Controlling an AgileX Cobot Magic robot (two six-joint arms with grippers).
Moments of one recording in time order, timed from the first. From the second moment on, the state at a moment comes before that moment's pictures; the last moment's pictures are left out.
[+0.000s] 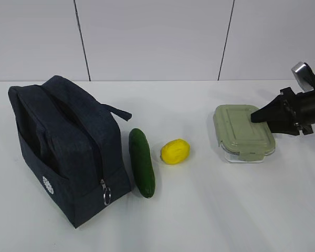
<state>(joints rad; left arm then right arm) 0.01 0.01 -0.53 -0.16 1.12 0.13 -0.32 2.19 -1.39 1.13 1.14 -0.99</state>
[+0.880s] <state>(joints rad) 0.01 0.01 -0.53 -0.26 1.09 0.13 -0.32 2.17 -1.39 1.13 1.14 -0.97</state>
